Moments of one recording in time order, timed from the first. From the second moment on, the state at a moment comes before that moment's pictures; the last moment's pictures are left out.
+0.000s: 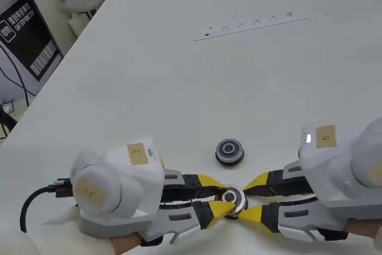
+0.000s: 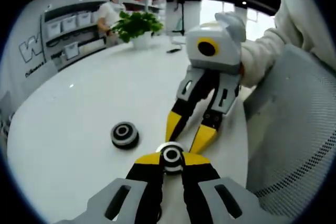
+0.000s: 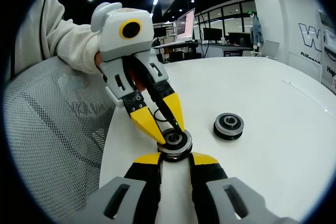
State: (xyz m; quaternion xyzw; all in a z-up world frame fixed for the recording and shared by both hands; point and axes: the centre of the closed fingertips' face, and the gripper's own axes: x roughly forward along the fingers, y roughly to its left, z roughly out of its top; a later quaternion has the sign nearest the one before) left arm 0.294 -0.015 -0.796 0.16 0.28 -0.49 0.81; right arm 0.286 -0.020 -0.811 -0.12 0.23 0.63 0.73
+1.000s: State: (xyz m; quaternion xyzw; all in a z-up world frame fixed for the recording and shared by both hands) left arm 0.297 -0.016 -0.798 0.15 0.27 -0.48 0.82; right arm 0.296 -0.029 -0.812 0.00 0.32 0.57 0.76
